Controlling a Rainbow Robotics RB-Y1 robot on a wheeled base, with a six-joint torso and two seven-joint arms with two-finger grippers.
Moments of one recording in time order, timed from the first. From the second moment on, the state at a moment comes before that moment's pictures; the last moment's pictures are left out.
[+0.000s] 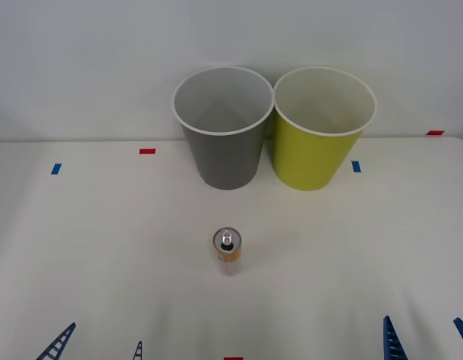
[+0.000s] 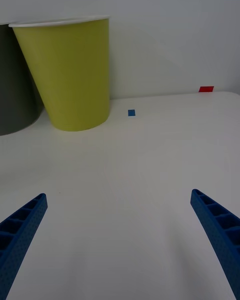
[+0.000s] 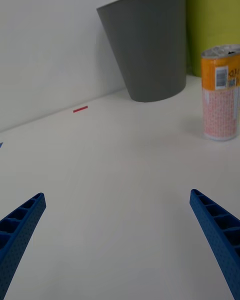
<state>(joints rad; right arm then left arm) 1.09 -0.30 0.18 -2.11 -0.09 -0.51 1.42 0.99 0.37 -0.34 -1.90 0.09 -0.66 -1.84</state>
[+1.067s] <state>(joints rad) 1.09 -0.30 0.18 -2.11 -0.09 -0.51 1.42 0.61 0.69 -0.54 -1.80 0.26 -0.72 -1.78</state>
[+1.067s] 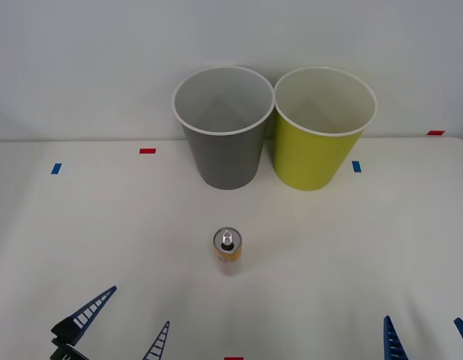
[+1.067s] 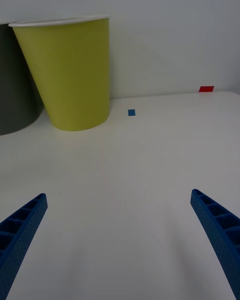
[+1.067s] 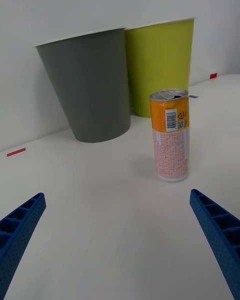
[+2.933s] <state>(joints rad) 1.09 -0.30 0.18 -2.11 -0.09 -0.51 1.42 0.11 0.59 -0.76 -1.67 0.32 -0.47 -1.77</state>
